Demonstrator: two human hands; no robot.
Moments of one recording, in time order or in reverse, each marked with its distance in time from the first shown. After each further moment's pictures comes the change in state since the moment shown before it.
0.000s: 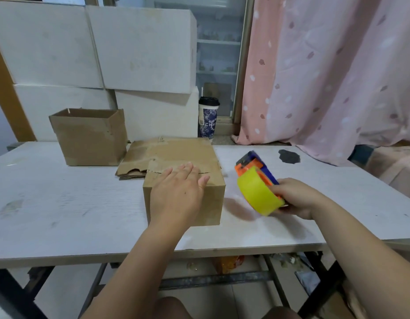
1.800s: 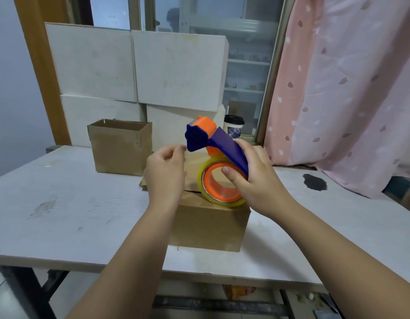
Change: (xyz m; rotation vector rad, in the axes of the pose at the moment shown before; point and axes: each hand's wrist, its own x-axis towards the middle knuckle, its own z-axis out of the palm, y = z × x) left_hand 0.034 -0.038 -0.051 -1.333 0.501 -0.534; right_hand -0.010 -0.088 0.110 -0.533 0.203 -0.955
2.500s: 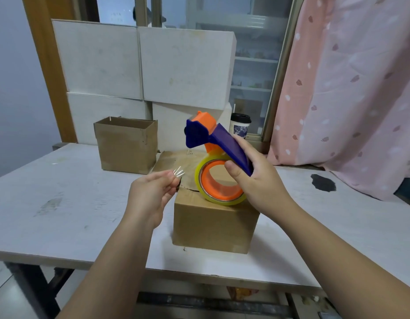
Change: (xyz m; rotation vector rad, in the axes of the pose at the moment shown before) left_hand 0.016 -0.038 -0.048 -0.324 -0.085 -0.450; right_hand 0.002 -0.015 0.008 0.230 0.006 0.030
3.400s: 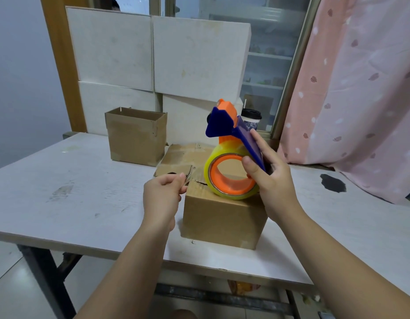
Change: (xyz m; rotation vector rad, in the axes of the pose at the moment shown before) left_hand -0.008 -0.024 0.000 0.314 0.186 0.124; right_hand -0.006 0.004 0.014 0.376 0.144 0.017
